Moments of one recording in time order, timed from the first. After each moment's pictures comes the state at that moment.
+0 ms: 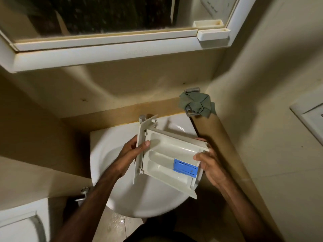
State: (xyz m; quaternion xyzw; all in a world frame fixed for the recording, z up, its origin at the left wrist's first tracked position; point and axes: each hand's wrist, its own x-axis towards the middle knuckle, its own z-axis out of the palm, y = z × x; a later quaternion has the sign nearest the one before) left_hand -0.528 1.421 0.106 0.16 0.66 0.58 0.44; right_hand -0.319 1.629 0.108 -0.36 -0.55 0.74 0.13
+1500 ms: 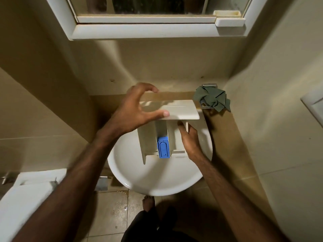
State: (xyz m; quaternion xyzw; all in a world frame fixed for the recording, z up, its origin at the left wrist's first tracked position) left_hand -0.526 1.407 0.228 0.39 0.80 0.46 0.03; right_hand -0.397 1.578 0.110 -0.34 -0.67 0.65 0.13
